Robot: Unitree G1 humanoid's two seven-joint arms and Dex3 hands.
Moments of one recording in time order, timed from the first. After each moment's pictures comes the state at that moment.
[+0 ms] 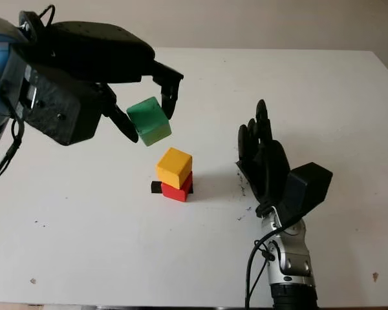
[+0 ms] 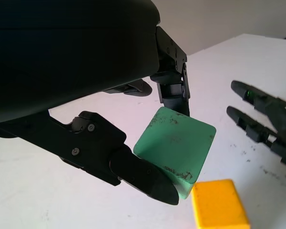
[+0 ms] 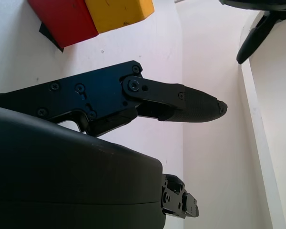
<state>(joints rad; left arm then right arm) -1.13 0.69 -0.30 0.04 0.38 0.00 -0.98 -0.22 -0.07 -0.10 0.09 0.19 0.00 0.19</state>
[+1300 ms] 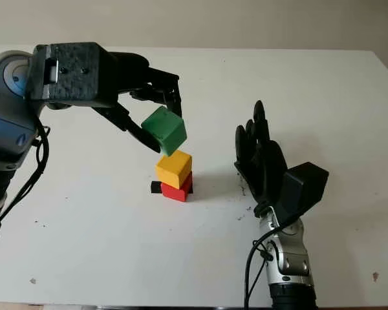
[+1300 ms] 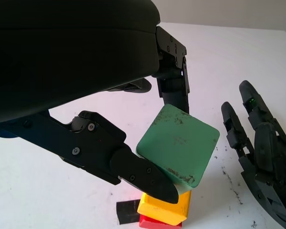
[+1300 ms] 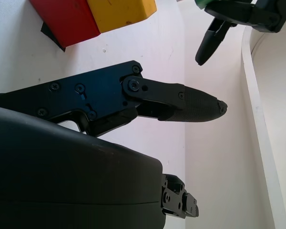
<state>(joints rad) -1.00 0.62 -0.31 -0.08 0.28 0.48 -0.96 -0.22 -0.07 -0.09 0.09 0.19 0.00 0.18</state>
